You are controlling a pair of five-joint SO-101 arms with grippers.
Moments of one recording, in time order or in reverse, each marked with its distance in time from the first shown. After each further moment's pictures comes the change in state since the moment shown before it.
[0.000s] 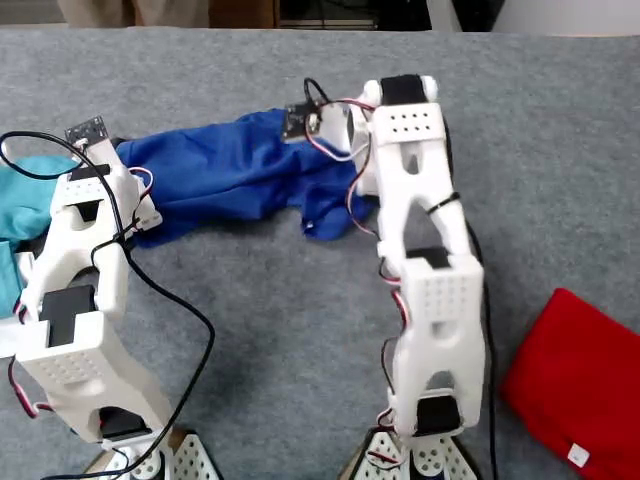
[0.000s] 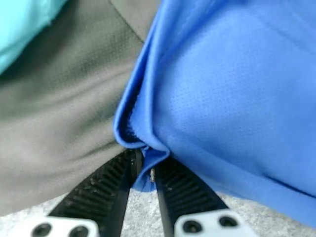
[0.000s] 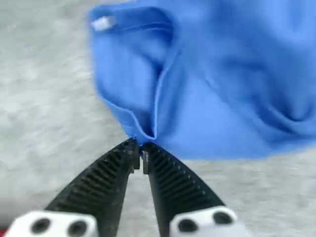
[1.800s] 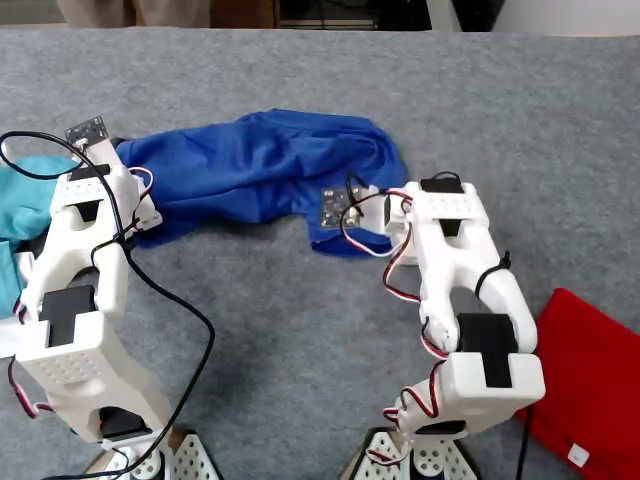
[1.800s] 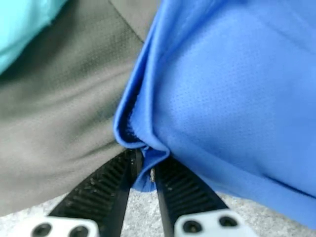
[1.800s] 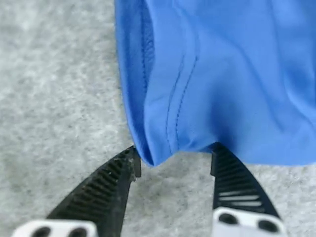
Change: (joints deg) left arm 0.0 0.0 0.0 0.0 0.0; right arm 7.9 -34.1 70.9 -47.9 14.2
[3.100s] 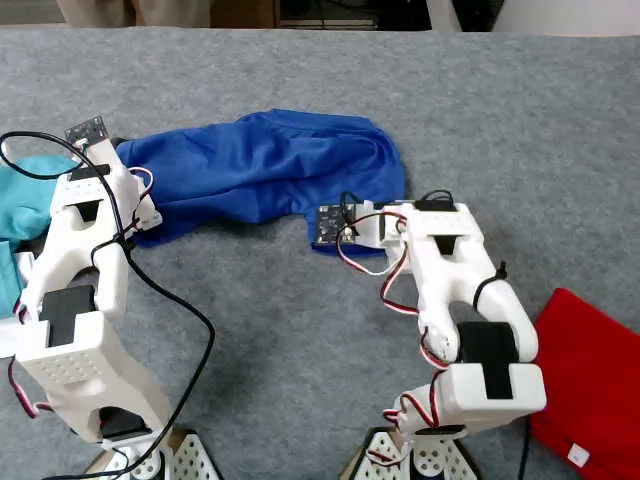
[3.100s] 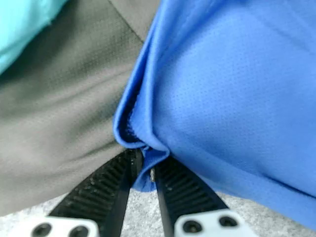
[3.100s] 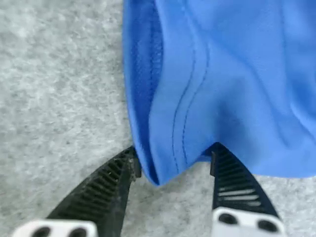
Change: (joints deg) left arm 0.0 0.0 0.0 0.0 0.0; right arm -1.1 -2.3 9.3 -11.0 0.3
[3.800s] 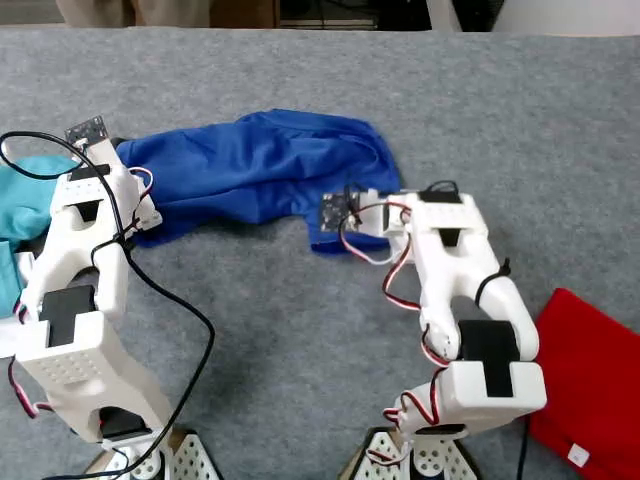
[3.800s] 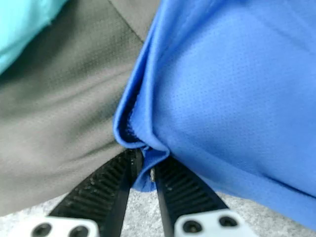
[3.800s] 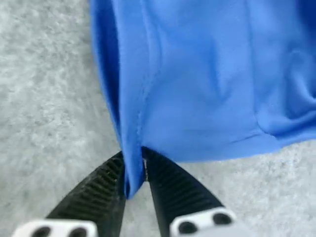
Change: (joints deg) left arm 0.0 0.0 0.0 0.0 0.0; right arm 0.8 -0.4 -5.8 4.7 -1.4
